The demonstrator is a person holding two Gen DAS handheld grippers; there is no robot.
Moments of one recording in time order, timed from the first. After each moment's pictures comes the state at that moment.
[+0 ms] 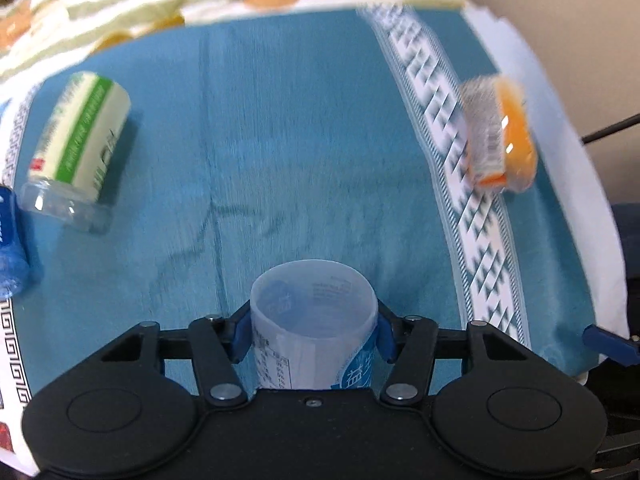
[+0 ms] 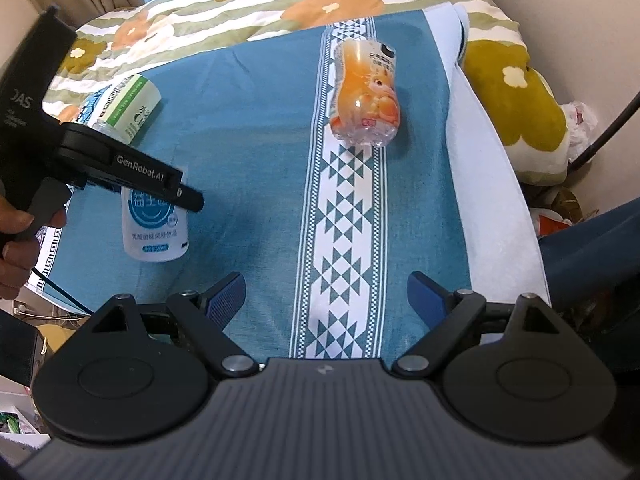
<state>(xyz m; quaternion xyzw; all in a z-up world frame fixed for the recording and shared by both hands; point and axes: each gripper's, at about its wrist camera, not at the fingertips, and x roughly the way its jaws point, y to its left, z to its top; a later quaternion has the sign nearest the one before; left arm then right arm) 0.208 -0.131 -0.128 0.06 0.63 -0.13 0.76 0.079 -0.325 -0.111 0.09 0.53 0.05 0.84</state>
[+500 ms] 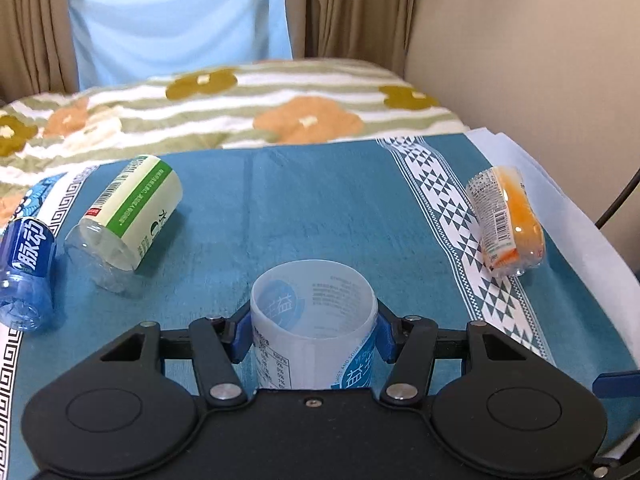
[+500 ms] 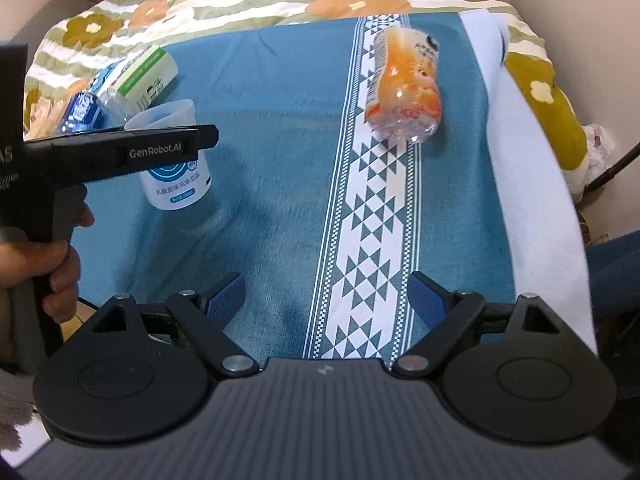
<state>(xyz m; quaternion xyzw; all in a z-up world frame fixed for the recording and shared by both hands) 0.163 -0.117 -0.140 0.04 0.41 -0.10 0.91 0.083 -0.299 -0.135 0.05 0.53 0.07 0.84</state>
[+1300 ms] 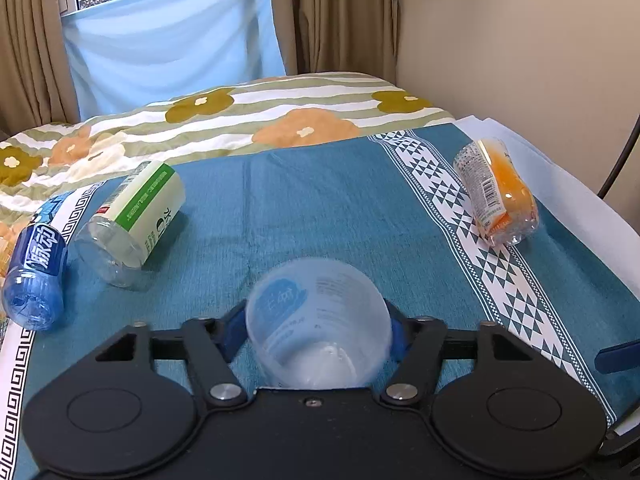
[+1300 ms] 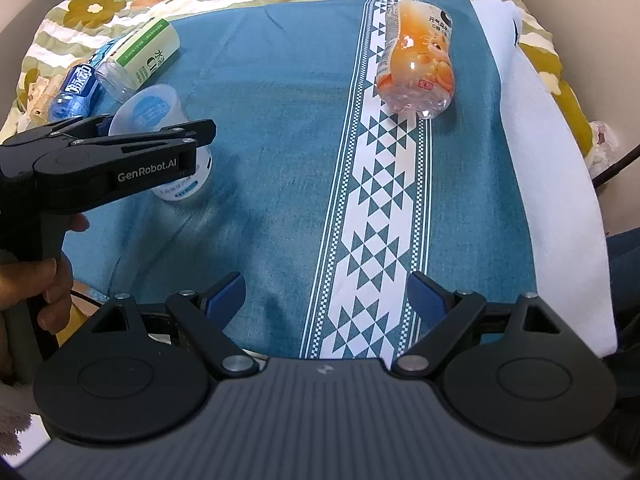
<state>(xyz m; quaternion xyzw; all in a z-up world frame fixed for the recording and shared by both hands) 0.140 -0.123 -0.150 0.08 0.38 -0.10 0.92 0.077 -0.291 -0.149 0.04 0.54 0.08 0.84</state>
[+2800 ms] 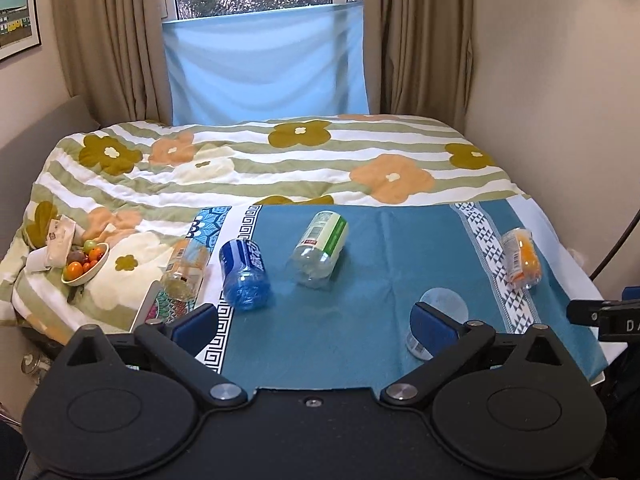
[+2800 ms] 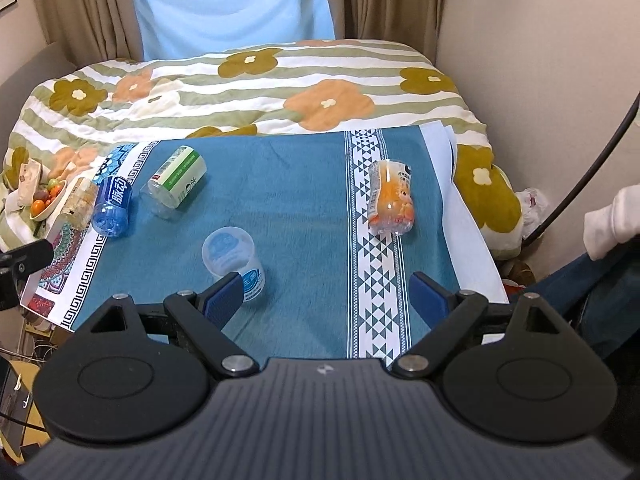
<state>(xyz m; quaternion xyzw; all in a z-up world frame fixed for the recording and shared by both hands) 0.034 0.001 0.011 0.04 0.36 -0.01 0.93 0.026 -0.239 -0.007 0.04 0.42 -0.01 0.90</state>
